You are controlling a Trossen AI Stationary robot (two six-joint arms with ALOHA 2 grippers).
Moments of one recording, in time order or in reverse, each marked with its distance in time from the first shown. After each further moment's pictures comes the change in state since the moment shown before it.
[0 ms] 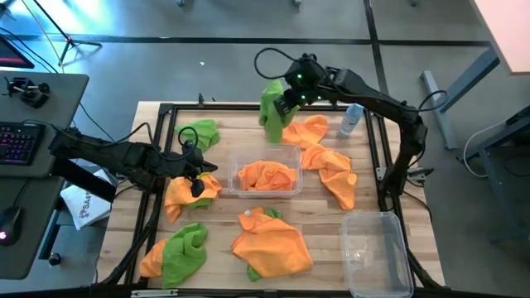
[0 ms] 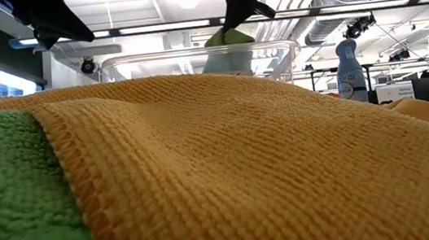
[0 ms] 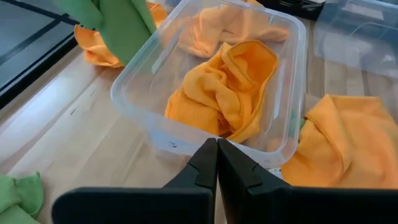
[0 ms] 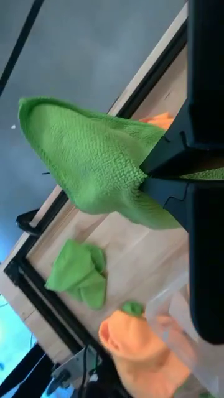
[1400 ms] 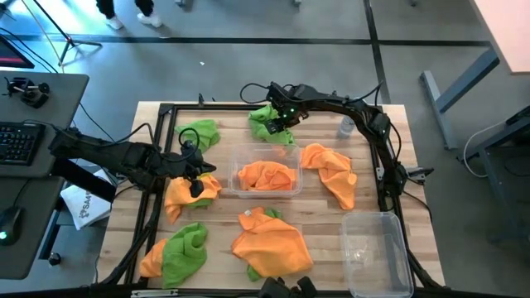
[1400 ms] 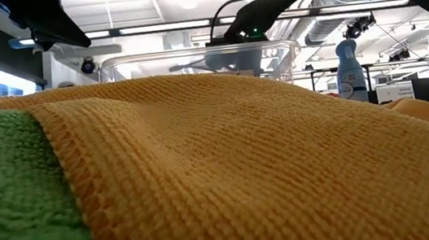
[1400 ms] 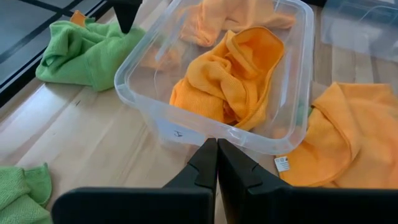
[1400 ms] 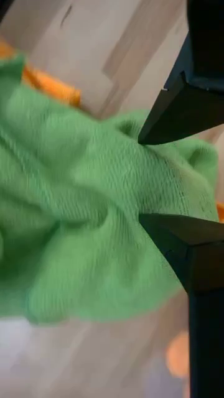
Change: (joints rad) left arm 0.000 -0.001 0.000 -0.043 0.004 0.007; right arm -0.107 0.399 -0.122 0.006 -0.221 0.120
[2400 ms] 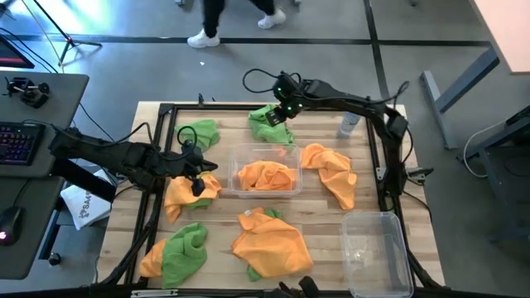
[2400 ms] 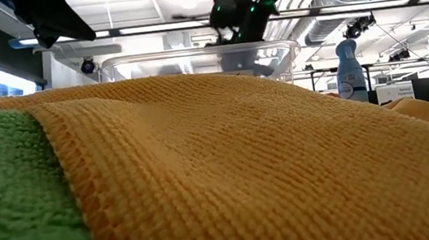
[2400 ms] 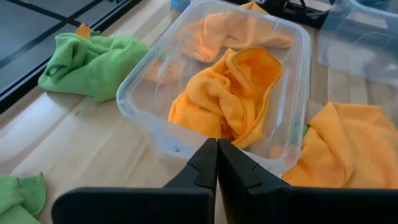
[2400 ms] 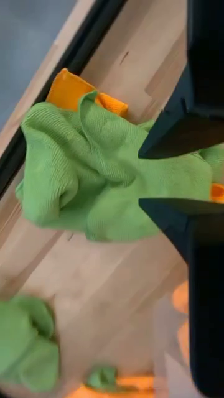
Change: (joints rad) left arm 0.000 0.000 0.000 0.052 -0.027 -0.018; right arm 0.023 -0.191 -0.058 0.119 0.072 -0.047
